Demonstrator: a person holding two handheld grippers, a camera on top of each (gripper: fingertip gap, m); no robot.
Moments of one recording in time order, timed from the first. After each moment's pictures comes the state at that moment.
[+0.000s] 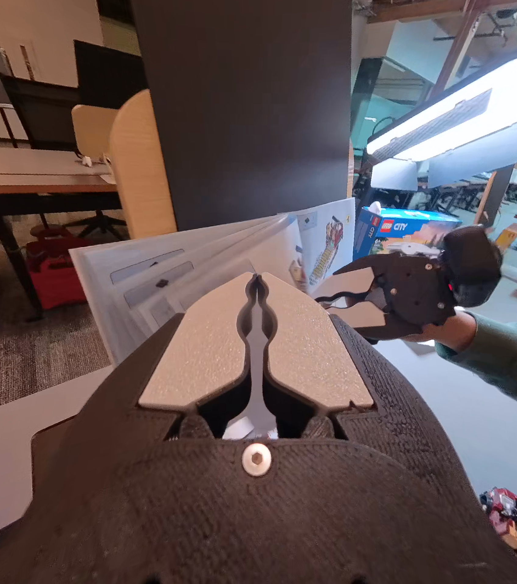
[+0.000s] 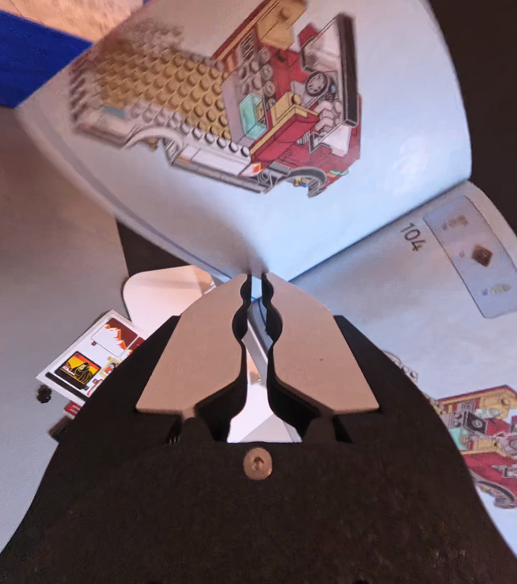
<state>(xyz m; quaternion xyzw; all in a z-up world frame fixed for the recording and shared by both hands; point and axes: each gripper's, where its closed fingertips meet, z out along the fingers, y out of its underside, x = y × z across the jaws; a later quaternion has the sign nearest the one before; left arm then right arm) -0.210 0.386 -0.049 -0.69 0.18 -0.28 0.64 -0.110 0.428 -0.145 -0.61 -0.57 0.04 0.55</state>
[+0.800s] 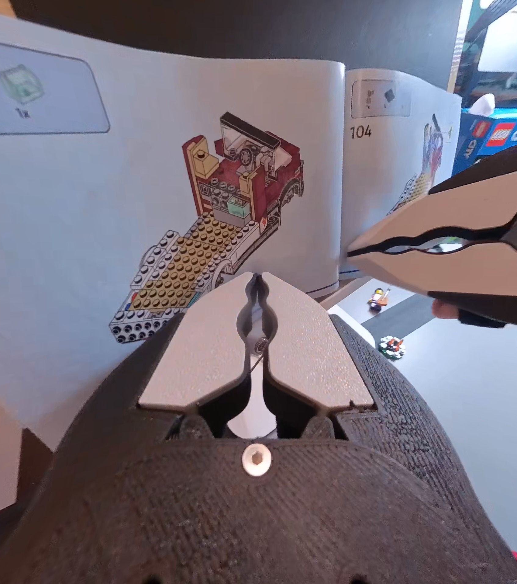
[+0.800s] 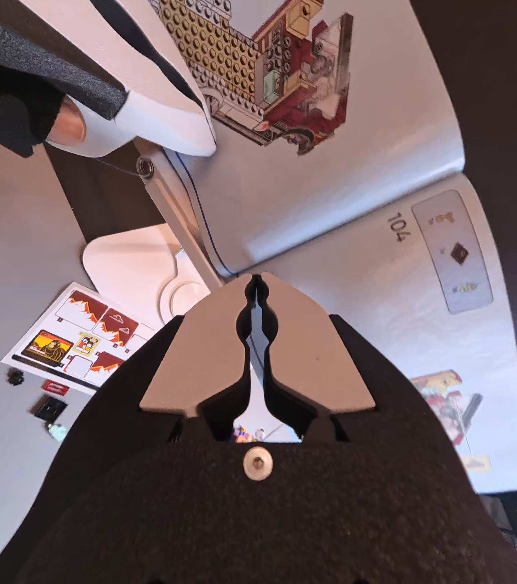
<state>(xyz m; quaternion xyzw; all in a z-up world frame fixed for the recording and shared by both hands) -0.163 0.441 -0.141 -0.76 0.19 -0.17 0.60 -0.092 0.439 -0.149 -0.66 -0.54 -0.06 0.52</state>
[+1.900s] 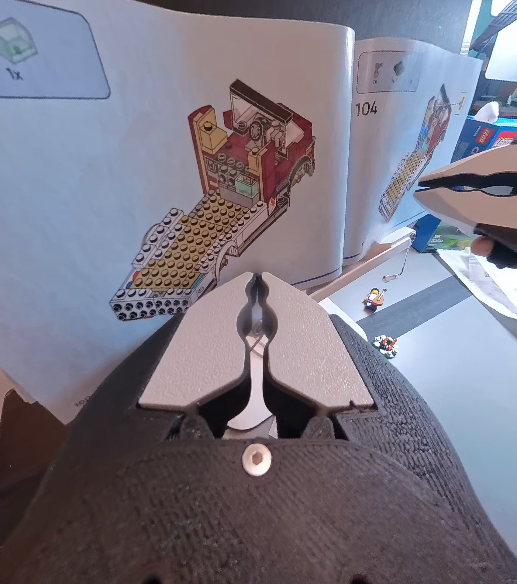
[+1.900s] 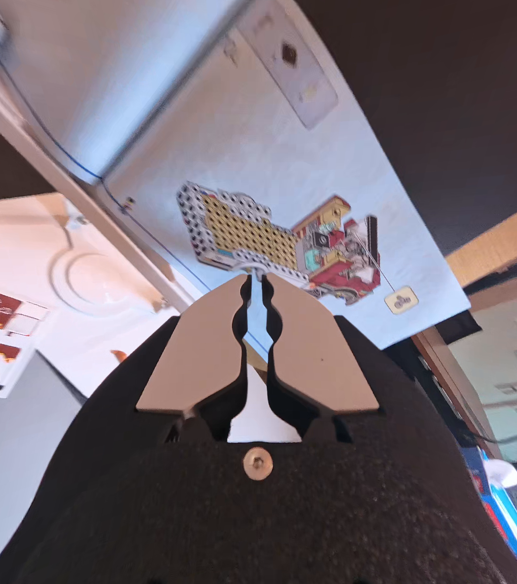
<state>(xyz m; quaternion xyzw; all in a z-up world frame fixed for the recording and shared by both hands) -0.164 0.438 -0.150 -0.76 0.17 -0.18 0.60 0.000 0.465 -0.131 -0.65 -0.44 -0.12 0.60</state>
